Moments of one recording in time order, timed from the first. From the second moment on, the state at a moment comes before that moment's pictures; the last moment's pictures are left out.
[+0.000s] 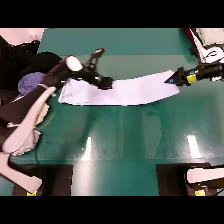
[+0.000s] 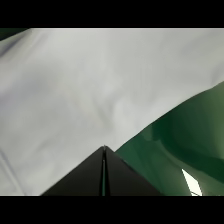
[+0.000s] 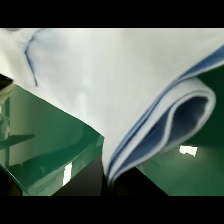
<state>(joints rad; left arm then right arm) -0.46 -1.78 1.66 0.94 -0.98 -1.40 -0.26 -1.56 1.47 -0.73 1.47 1.22</state>
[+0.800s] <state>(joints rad) -0.50 -2.07 2.00 0.94 -1.10 -1.51 0.01 -1.50 1.77 -0.73 1.49 1.33</state>
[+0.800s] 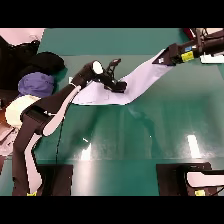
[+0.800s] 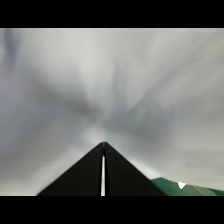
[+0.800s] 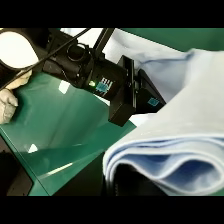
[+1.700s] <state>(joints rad) -0.04 -1.59 2.07 1.13 -1.44 -1.46 0.51 -1.91 2.05 -0.73 1.07 1.31</state>
